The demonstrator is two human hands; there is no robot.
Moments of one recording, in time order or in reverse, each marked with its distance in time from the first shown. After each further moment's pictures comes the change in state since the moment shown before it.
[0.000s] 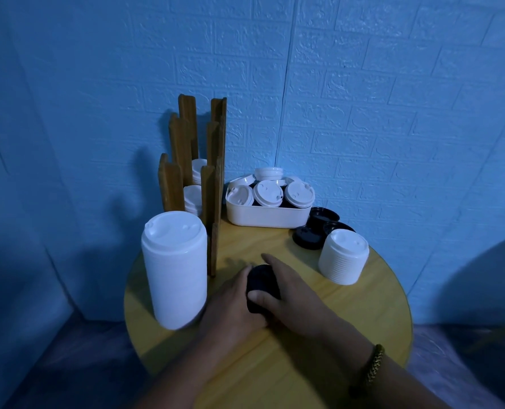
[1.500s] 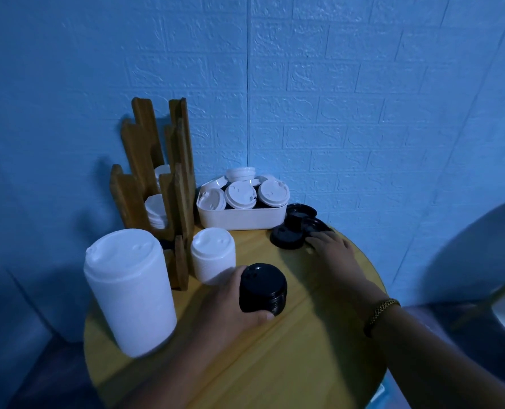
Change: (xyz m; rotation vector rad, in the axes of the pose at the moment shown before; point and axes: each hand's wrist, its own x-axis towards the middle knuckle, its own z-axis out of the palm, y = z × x) left_hand 0.046 0.003 0.031 -0.069 -0.003 0.106; right_hand 0.040 0.136 -0.086 -0.630 0.239 0.191
